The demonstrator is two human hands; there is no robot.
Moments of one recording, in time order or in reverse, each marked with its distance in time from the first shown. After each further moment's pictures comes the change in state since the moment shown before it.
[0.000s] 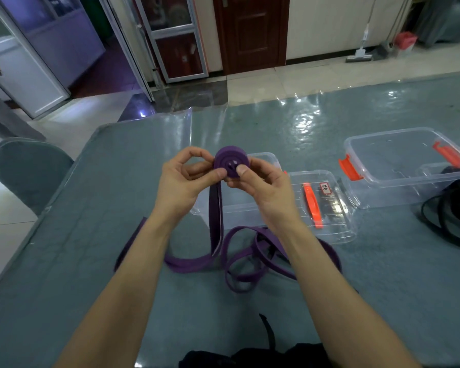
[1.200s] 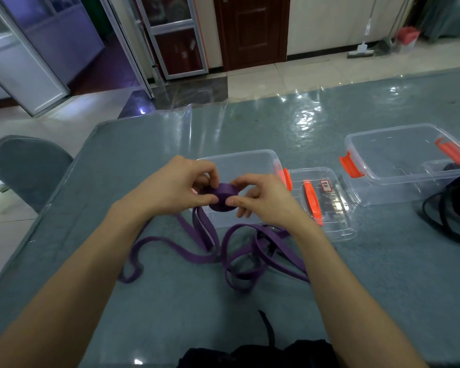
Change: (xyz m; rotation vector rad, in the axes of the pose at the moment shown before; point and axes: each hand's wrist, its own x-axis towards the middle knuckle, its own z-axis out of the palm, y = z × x) left_hand 0.012 0.033 -0.025 0.996 -0.458 0.030; right_hand -0.001 -0.002 -0.023 -0.693 -0.257 0.130
